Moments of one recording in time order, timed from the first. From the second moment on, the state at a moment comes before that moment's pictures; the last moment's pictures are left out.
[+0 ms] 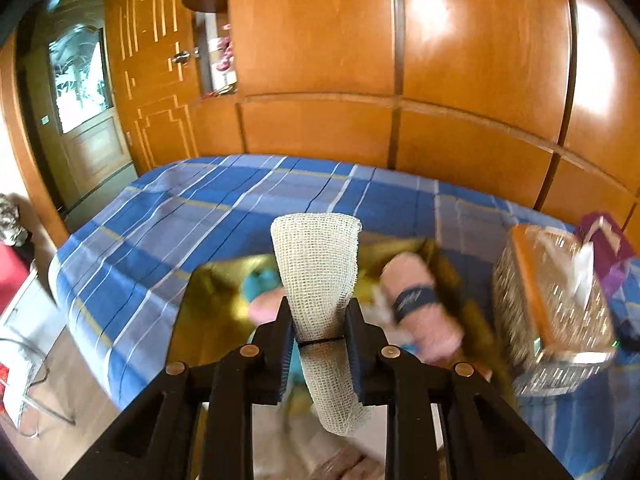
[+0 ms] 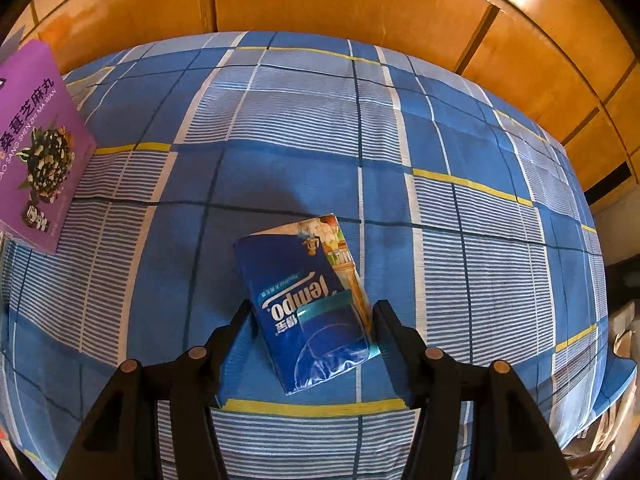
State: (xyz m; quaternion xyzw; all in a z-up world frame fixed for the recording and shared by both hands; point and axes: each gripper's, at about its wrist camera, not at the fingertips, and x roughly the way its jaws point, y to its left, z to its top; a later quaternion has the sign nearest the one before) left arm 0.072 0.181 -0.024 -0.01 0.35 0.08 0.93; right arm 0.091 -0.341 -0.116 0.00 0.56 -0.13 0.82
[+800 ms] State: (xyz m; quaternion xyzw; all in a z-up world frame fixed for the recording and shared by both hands) left arm 0.023 0.218 -0.053 -0.02 0.36 0.11 0.93; right arm 0.088 -0.348 -0.102 0.05 0.55 -0.18 0.82
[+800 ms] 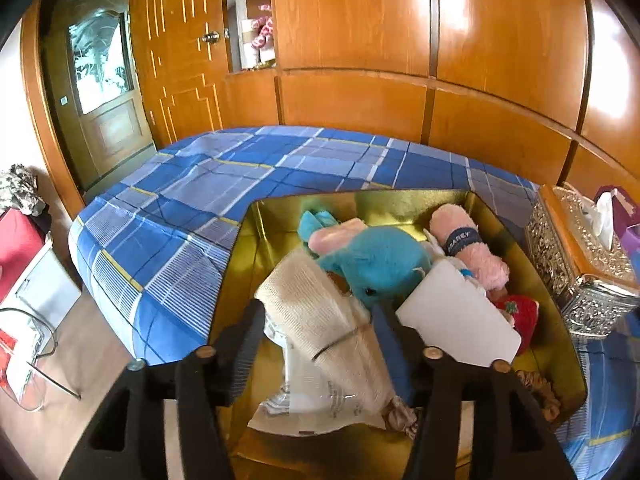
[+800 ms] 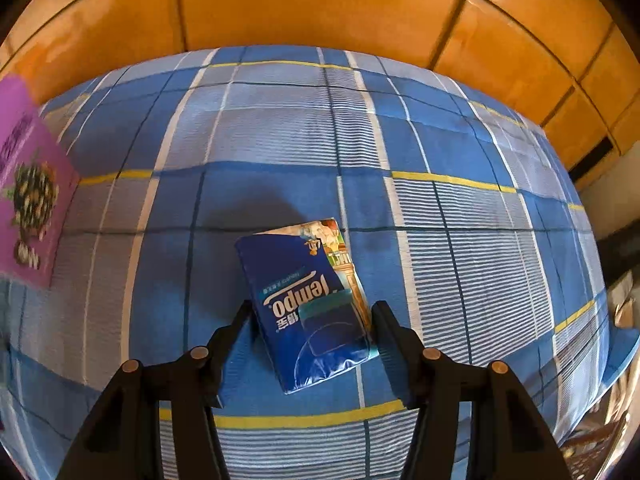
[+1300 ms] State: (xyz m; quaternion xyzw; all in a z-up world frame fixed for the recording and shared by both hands) left arm 0.009 0.217 -0.038 -0.03 0.34 0.10 0.93; right arm 0.157 -0.318 0.052 0.04 0.44 -0.15 0.88
